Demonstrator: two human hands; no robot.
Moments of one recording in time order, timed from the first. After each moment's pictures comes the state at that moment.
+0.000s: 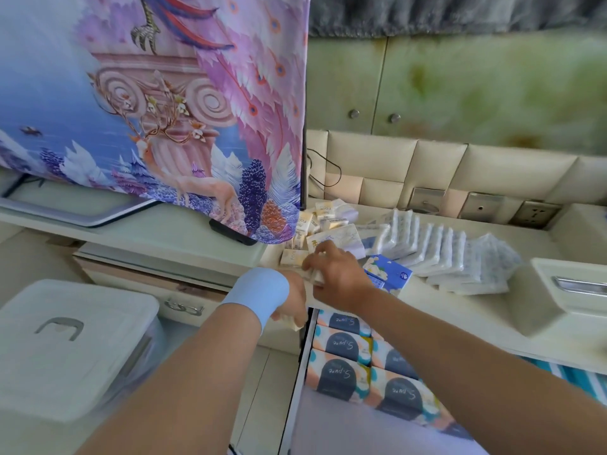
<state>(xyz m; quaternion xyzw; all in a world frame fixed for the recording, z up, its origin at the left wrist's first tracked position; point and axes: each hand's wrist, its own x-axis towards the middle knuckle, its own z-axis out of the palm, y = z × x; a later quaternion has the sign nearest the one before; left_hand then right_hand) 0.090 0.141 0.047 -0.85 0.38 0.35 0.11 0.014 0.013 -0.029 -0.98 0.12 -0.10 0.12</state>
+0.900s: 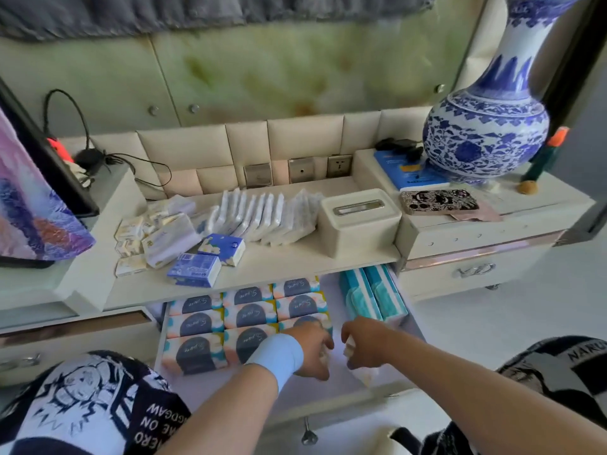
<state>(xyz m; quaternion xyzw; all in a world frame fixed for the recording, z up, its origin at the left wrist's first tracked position) -0.214 0.048 -0.059 -0.66 0.68 0.29 0.12 -0.367 -0.032 -0.077 -0.86 0.41 0.24 0.20</state>
